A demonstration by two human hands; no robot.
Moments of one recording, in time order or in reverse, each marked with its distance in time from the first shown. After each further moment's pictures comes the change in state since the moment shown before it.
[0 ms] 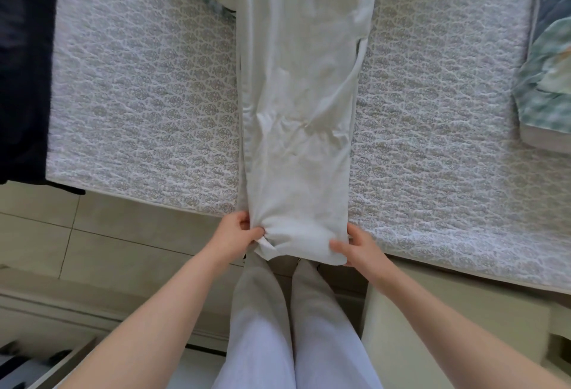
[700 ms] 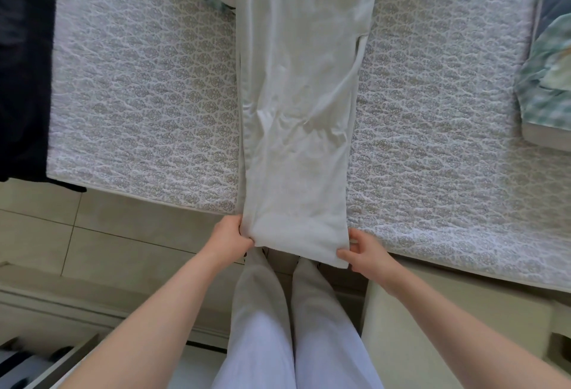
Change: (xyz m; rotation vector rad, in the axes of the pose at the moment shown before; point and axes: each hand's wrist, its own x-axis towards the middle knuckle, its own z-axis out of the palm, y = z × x) left_hand 0.001 -0.009 -0.006 0.459 0.051 0.054; right_hand 0.005 0.016 -0.013 -0.208 0.010 0.046
